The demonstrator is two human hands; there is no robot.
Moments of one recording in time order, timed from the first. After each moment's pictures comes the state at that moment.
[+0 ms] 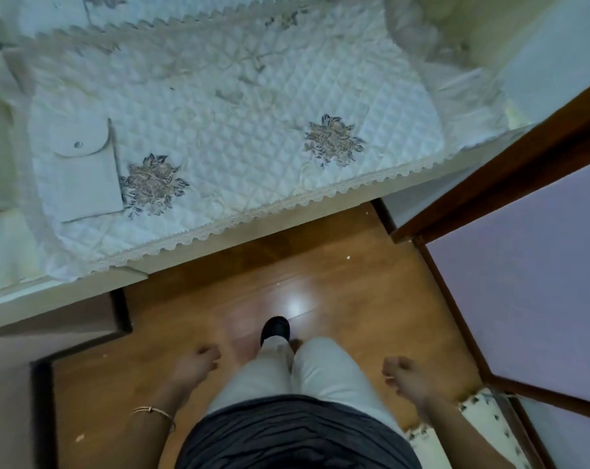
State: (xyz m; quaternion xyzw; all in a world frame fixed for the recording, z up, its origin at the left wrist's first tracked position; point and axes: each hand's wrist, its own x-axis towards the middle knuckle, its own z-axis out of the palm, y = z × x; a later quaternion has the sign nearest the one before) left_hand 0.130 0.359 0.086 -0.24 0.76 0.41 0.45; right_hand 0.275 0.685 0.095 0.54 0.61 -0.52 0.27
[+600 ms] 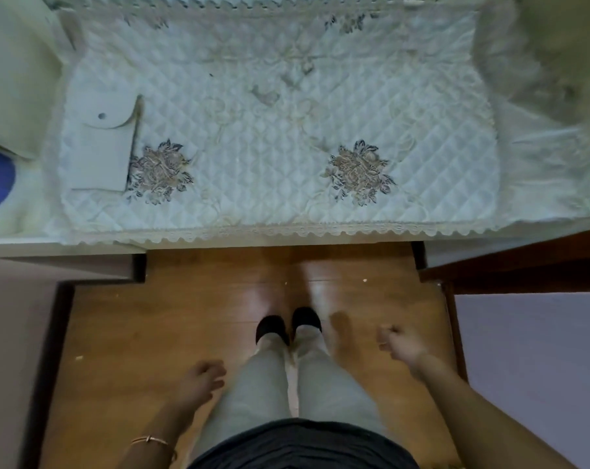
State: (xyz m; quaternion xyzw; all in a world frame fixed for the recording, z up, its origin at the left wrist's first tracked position) left_hand 0.169 0.449 0.083 -0.44 0.65 0.47 0.40; right_hand 0.118 0.789 0.091 0.42 0.69 -0.47 0.35
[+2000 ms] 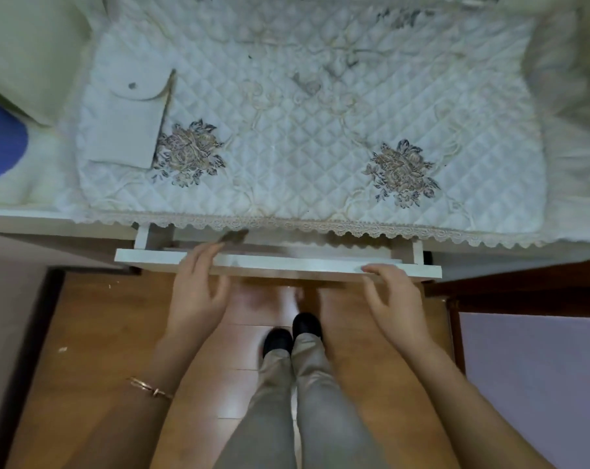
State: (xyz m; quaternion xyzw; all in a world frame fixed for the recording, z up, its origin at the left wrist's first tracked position) left_hand 0.068 0.437 0.135 -0.08 0.94 0.33 0.02; right_hand 0.066 0.710 0.140 0.06 0.93 -0.35 0.07
